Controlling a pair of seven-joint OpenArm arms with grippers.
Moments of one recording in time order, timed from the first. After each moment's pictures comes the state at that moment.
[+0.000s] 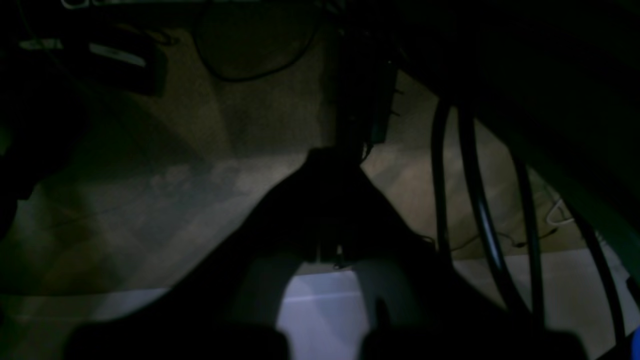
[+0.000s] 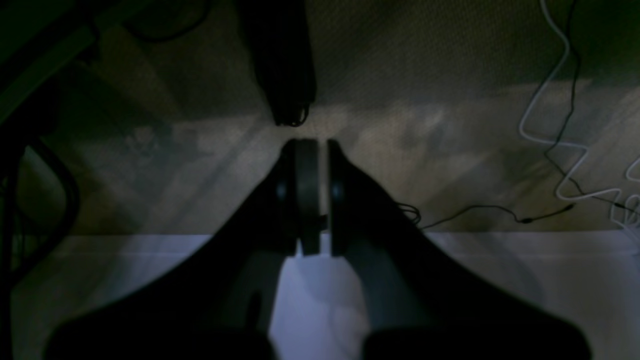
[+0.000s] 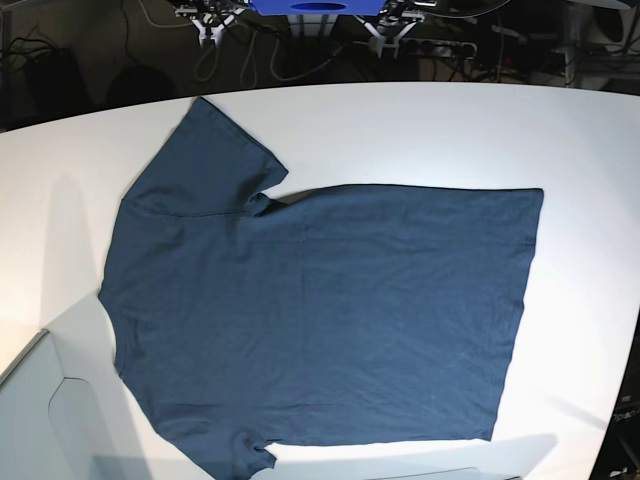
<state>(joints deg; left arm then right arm) 10.2 0.1 1.4 10.8 -1.6 -3.6 2.5 -10.2 1.8 -0.9 12.4 7.9 6.0 -10.7</state>
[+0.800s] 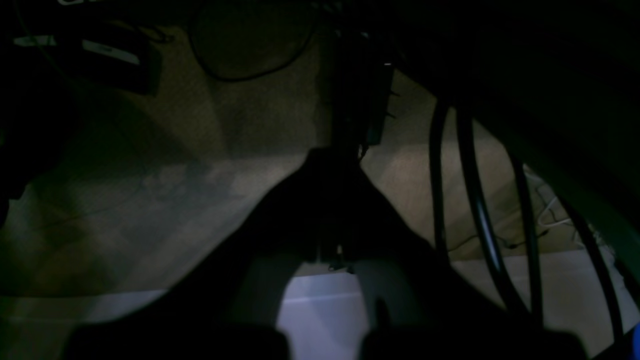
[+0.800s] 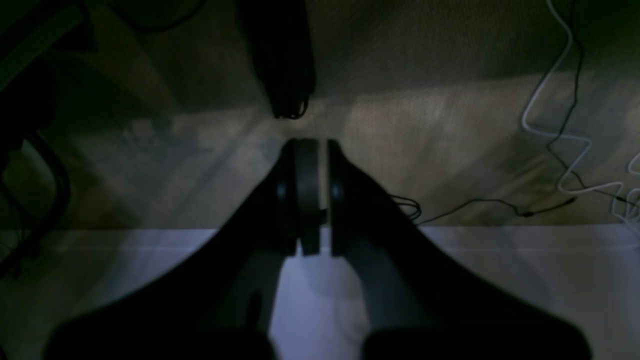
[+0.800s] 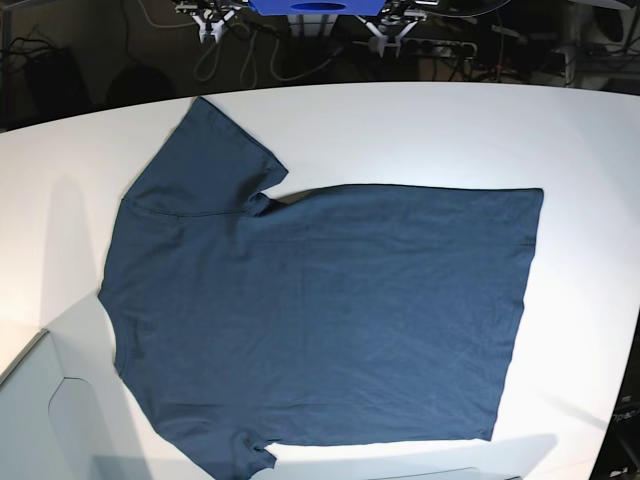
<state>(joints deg) 10.7 -0.4 1.2 10.8 -2.2 -4.0 2.3 -11.0 1.8 -0.9 12.5 7.9 6.1 -10.9</state>
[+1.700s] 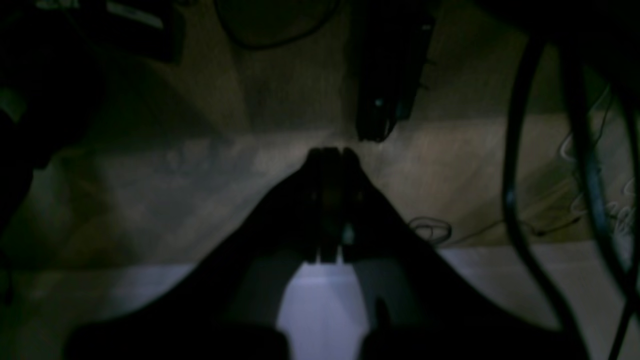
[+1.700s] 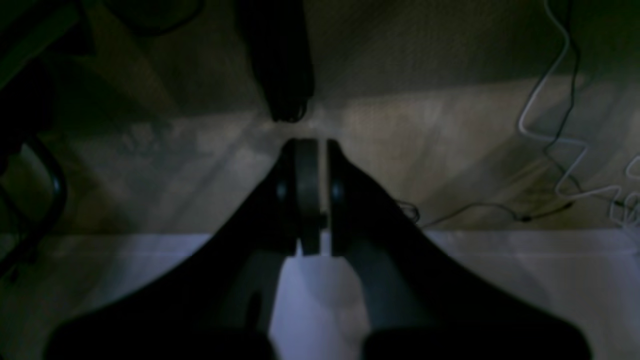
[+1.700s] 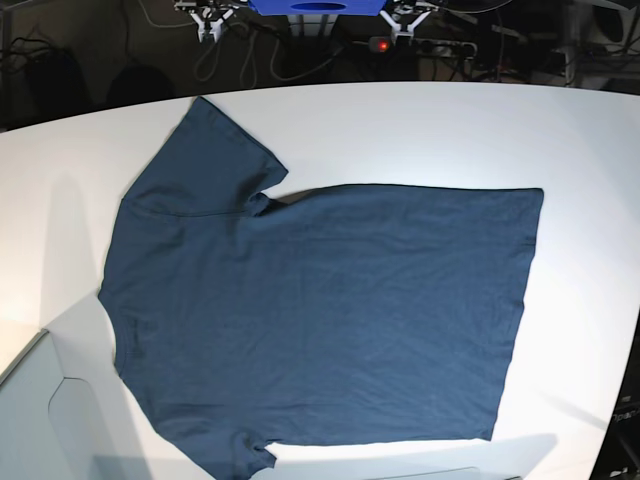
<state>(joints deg) 14.1 -2.6 1.0 14.2 -1.5 -4.0 3.0 -13.7 2.0 -0.9 17.0 7.9 6.1 -10.7</state>
